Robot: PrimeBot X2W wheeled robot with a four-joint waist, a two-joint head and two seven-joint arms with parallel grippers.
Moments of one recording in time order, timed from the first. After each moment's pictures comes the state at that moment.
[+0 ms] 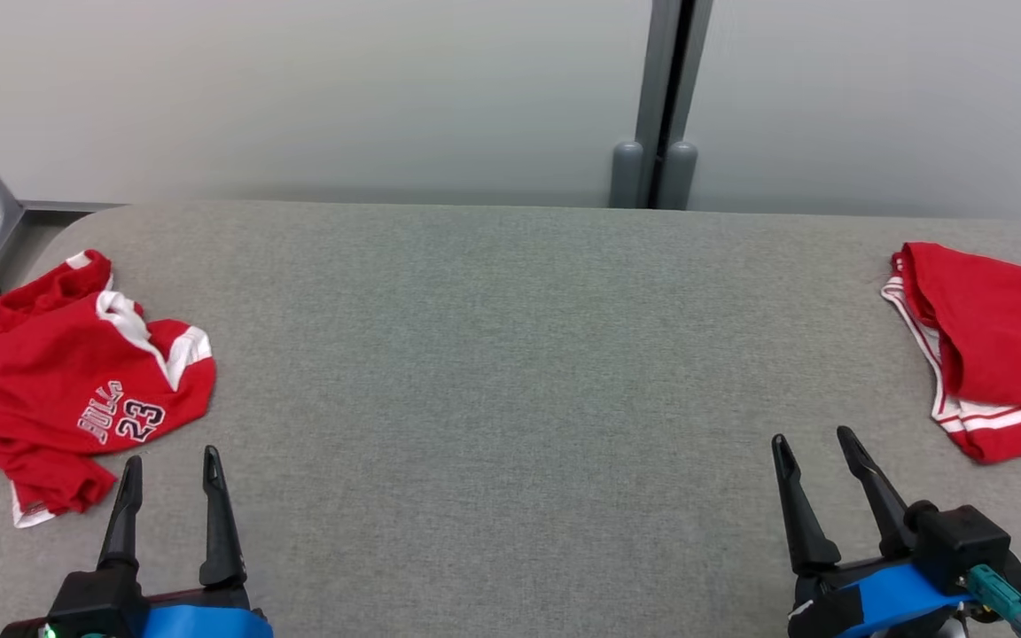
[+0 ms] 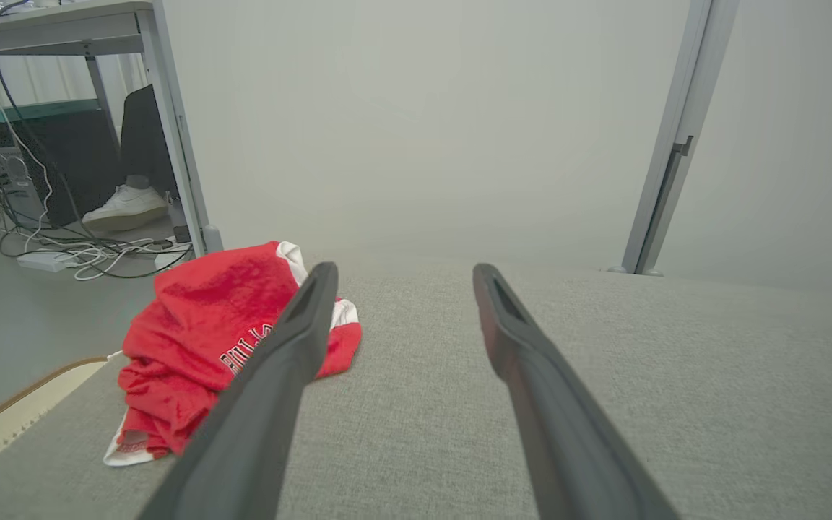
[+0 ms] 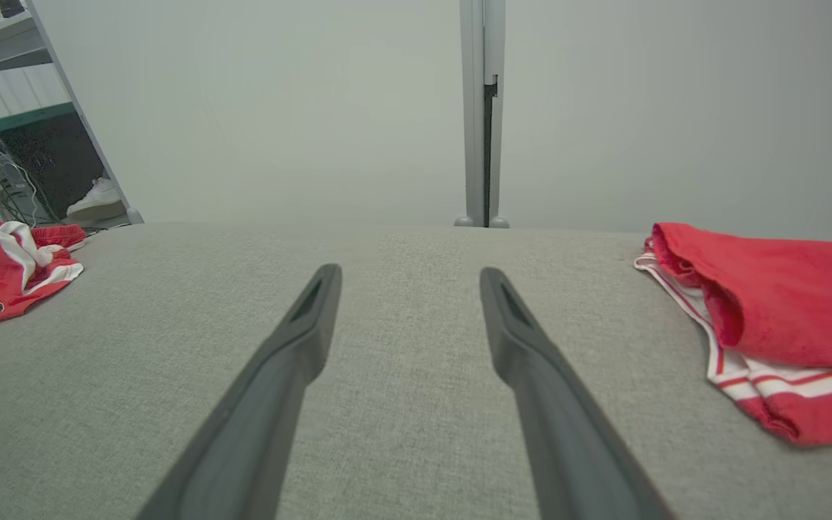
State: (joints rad) left arm 0.06 0.05 0.07 0.14 -0.09 -0.04 -0.26; right arm -0.02 -0.05 0.03 0.18 0.14 0.13 -0.21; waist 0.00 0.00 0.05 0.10
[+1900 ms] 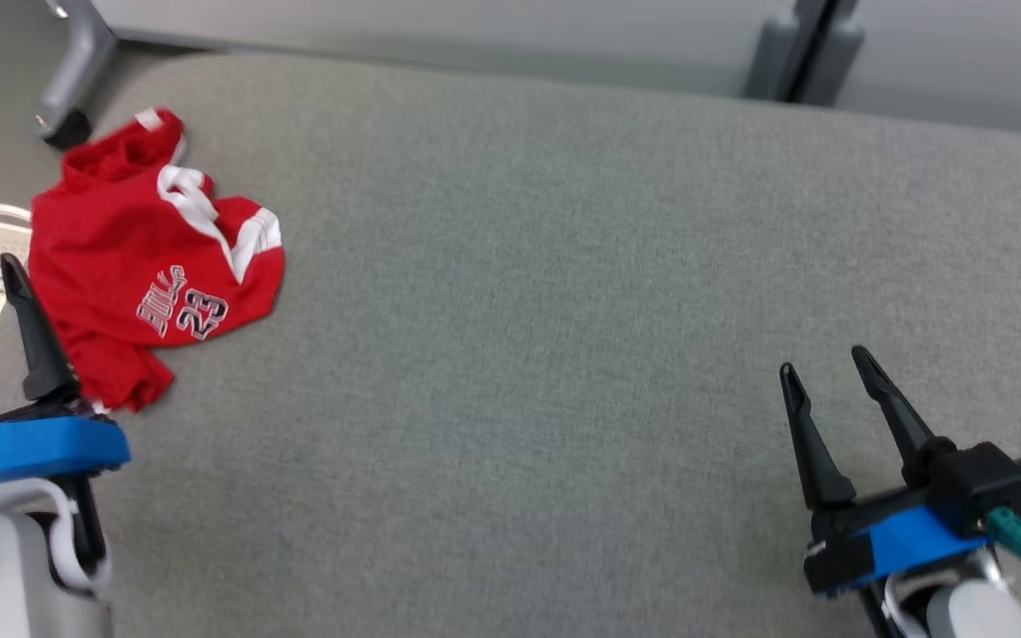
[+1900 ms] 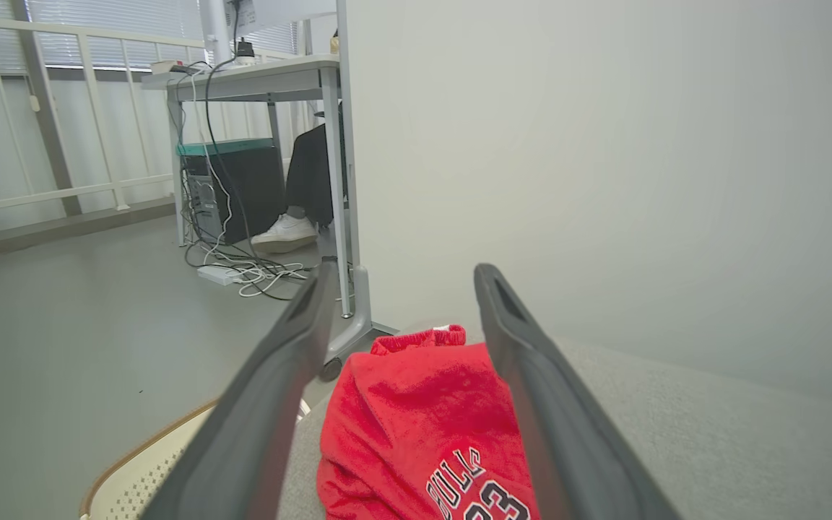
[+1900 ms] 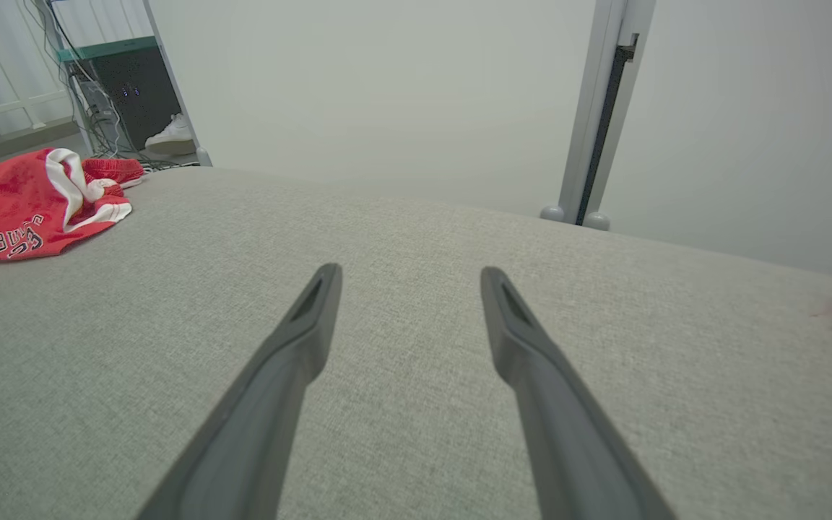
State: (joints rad) left arm -0.28 0.13 0.25 0.25 -0.15 -0.04 -0.26; right arm -0.10 -0.10 0.05 0.08 0.08 0.13 -0.16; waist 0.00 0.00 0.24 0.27
